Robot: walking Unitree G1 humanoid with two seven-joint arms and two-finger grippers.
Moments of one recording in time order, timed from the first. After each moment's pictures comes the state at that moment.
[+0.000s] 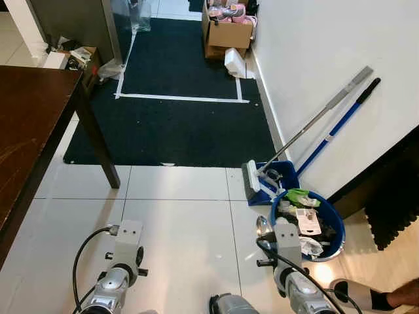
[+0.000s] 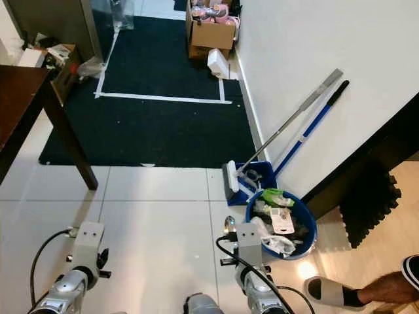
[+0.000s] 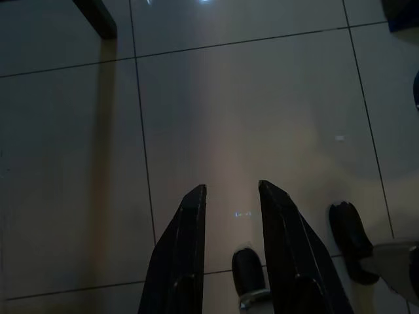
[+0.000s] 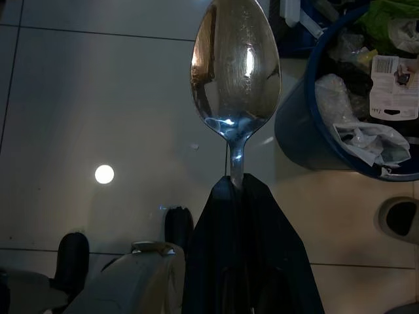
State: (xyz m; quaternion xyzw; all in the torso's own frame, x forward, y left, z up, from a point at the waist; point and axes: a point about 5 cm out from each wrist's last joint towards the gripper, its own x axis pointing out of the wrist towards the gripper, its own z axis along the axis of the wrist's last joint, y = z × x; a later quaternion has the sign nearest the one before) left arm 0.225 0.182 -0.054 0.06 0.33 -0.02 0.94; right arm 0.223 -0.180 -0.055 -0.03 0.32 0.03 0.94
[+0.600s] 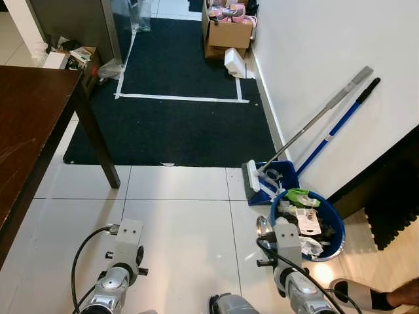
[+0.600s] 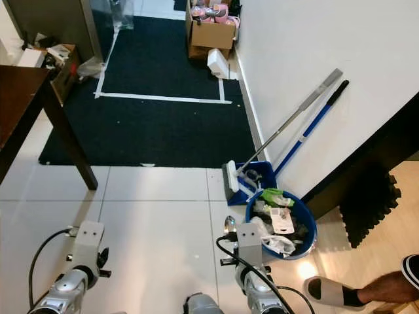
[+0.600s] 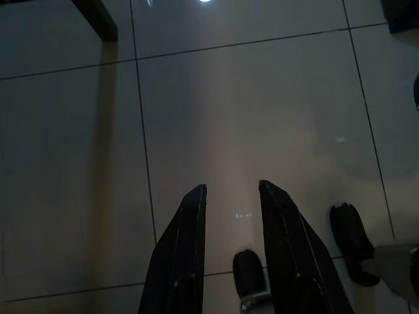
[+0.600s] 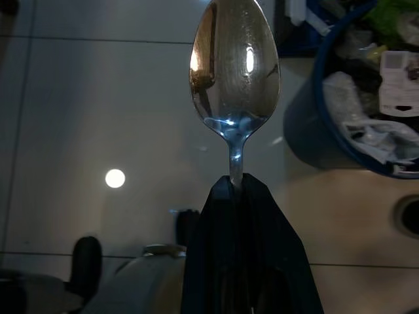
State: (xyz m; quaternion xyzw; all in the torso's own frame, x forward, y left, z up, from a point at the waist) left arm 0.227 0.182 -0.053 0.06 0.33 -0.02 0.94; right arm 0.223 -0.178 -0.055 -0.01 0.32 0.03 0.95
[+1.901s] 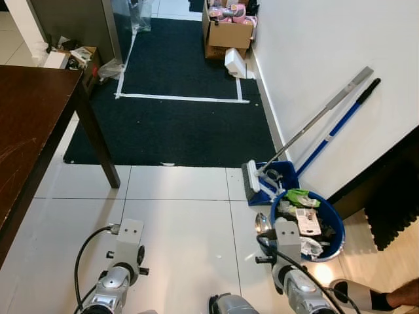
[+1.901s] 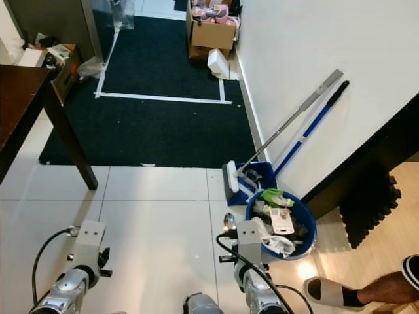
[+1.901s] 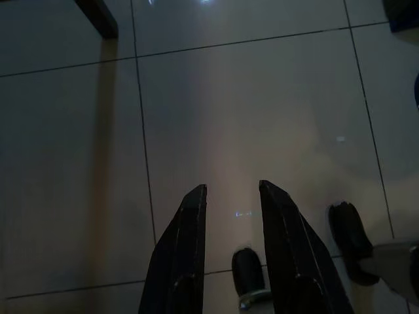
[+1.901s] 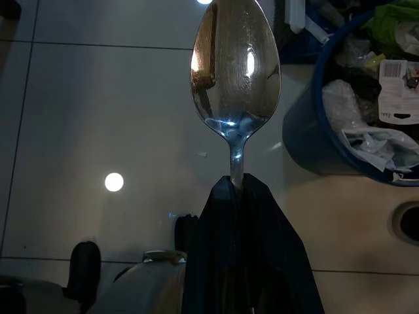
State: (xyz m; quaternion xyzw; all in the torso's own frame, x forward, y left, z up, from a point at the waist) left arm 0.225 0.183 -0.054 0.06 0.34 -0.02 0.94; right arm 0.226 -0.176 -0.053 -0.01 0.32 0.03 0.95
